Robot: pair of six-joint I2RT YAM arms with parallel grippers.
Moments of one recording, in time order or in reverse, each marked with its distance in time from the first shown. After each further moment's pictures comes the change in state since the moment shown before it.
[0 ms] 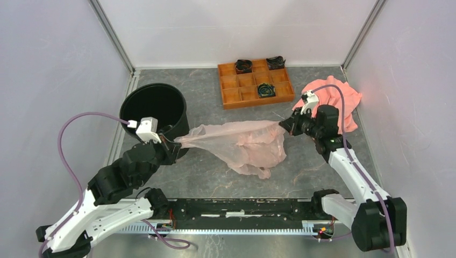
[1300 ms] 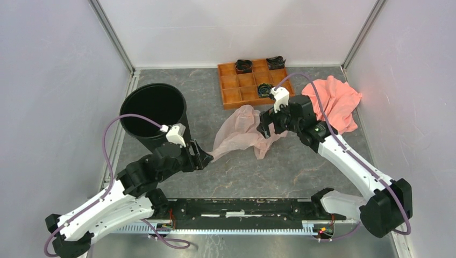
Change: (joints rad) left arm 0.000 0.084 -0.248 0.221 0.305 -0.196; right arm 0.323 0.160 0.300 -0.285 0.288 -0.232
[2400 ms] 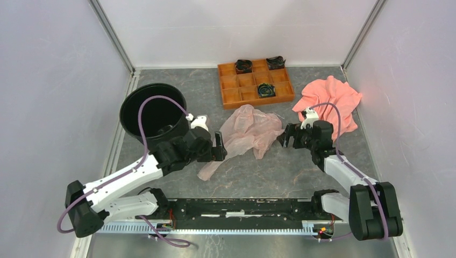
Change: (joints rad) left arm 0.000 0.405 0.170 0.040 -0.024 0.090; right arm -0.356 -0.048 -0.530 0.470 -0.131 0.207
